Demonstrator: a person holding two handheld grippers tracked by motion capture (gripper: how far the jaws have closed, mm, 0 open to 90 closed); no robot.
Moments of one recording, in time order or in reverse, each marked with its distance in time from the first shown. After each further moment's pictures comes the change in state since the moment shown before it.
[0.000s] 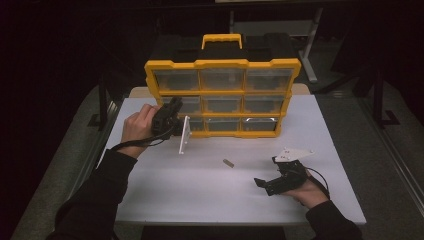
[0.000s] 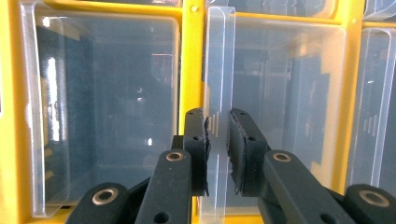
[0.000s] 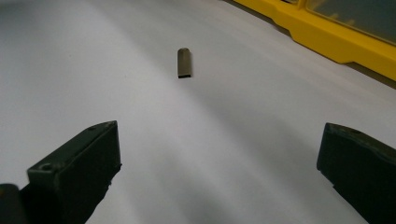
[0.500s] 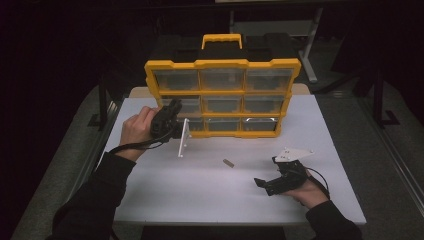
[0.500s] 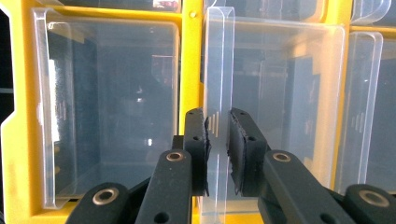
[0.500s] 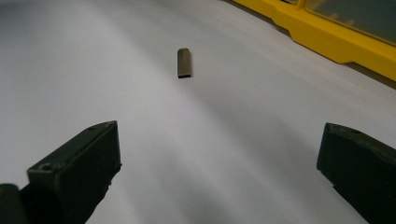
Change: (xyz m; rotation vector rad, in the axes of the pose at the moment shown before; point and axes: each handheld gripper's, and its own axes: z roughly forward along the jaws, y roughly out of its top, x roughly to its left) left arm 0.000 0.002 -0.010 0.010 -0.004 0.013; right arm 0.000 0.000 0.000 -0.002 -0.001 0.001
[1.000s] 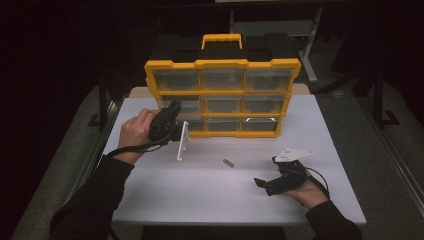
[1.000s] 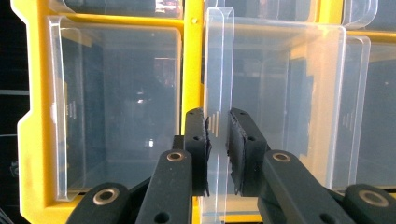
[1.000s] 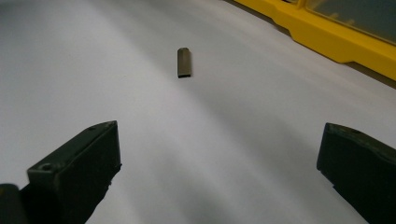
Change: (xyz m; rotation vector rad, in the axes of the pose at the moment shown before) left arm -0.001 0.001 -0.008 -0.021 0.006 -0.009; right arm 0.000 0.000 0.000 0.002 -0.001 -0.001
